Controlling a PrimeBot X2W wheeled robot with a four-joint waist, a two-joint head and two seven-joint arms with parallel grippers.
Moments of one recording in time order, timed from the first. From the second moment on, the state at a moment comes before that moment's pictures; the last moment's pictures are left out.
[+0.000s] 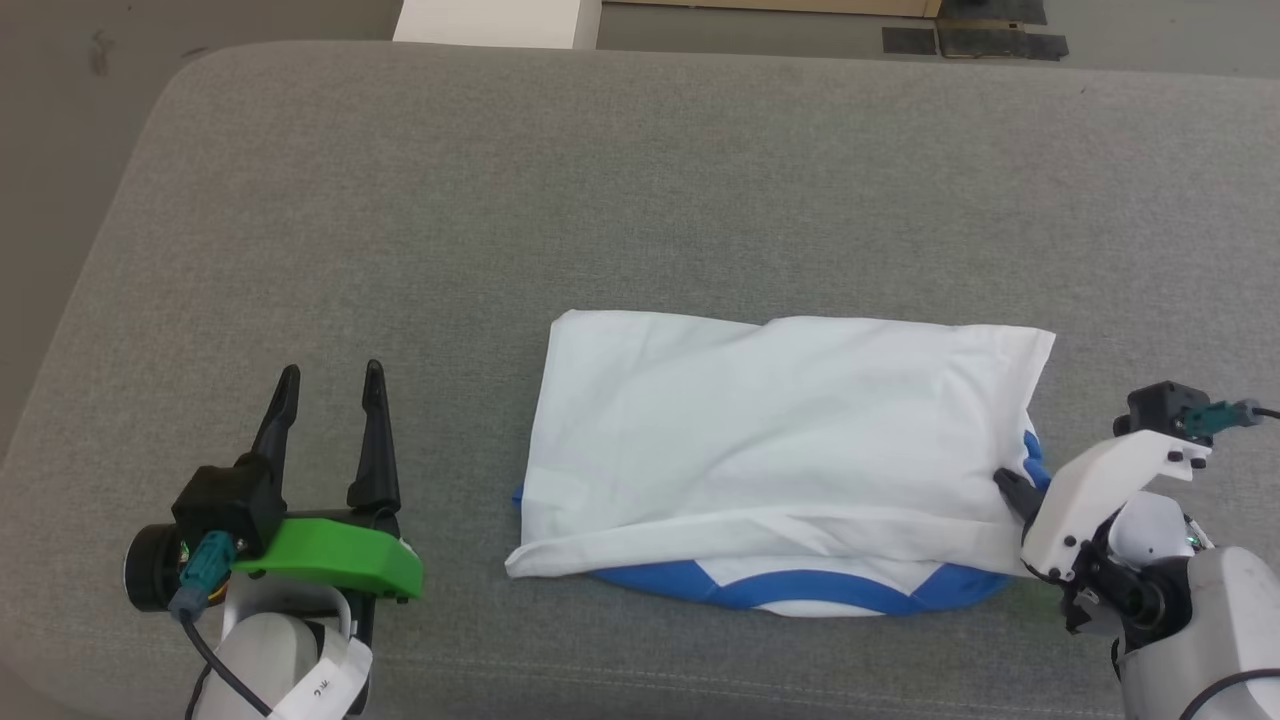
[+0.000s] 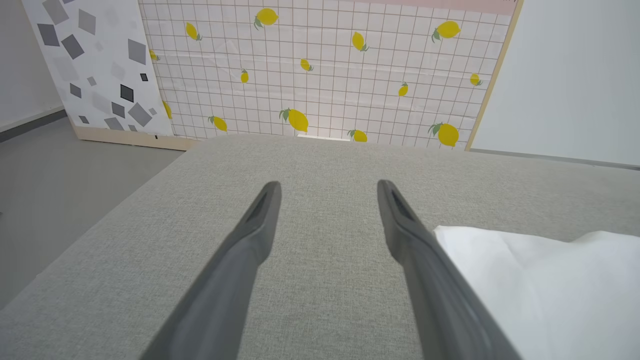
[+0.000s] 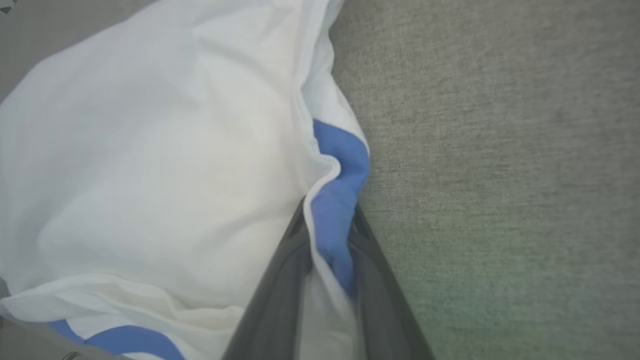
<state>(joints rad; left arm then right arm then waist) -0.16 0.10 0.02 0.15 -0.17 -0.07 -0.26 -0.32 -0.06 -0.24 0.44 0.35 0.13 0.63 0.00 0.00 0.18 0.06</state>
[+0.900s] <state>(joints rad) -0.16 0.07 0.05 0.16 -0.14 -0.10 -0.26 -0.10 -0.05 -0.37 -0.05 0.21 0.13 0.59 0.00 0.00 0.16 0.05</state>
